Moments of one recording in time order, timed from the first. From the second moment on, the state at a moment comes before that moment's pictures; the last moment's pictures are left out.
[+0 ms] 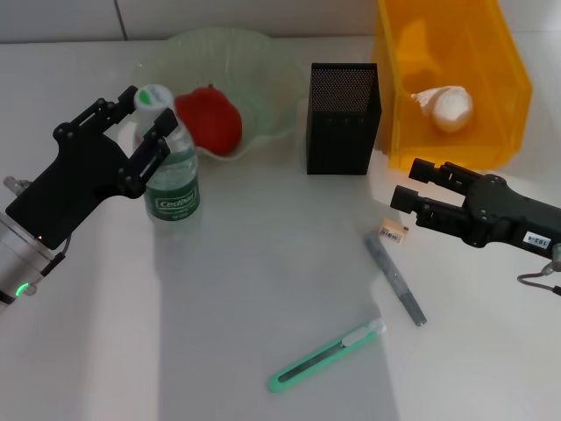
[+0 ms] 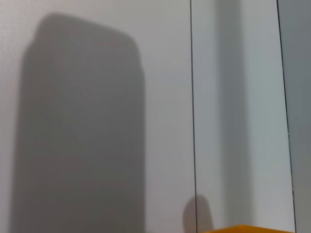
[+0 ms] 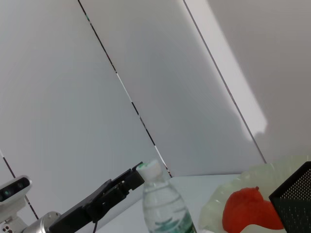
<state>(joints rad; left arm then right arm) -0.37 -2.08 1.17 0.17 0.84 1.49 -0.50 0.40 2.08 -0.62 -0.41 -1.78 -1.63 1.27</state>
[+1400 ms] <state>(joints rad) -0.26 -1.90 1.14 0.56 1.37 1.78 -1.14 0.42 2.05 -0.65 -1.22 -1.75 -1.87 2.08</state>
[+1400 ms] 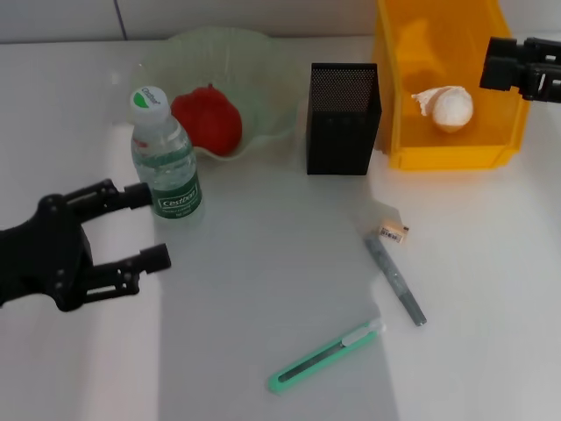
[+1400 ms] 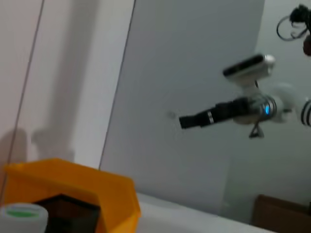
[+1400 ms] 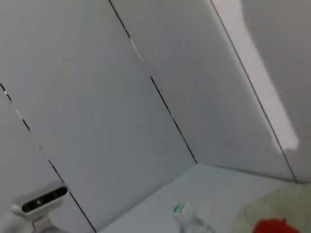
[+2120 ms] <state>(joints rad) -0.30 -1.95 0.98 0.59 1.63 1.77 -1.22 0.64 2.08 -1.23 -1.78 -2.48 -2.04 2.59</state>
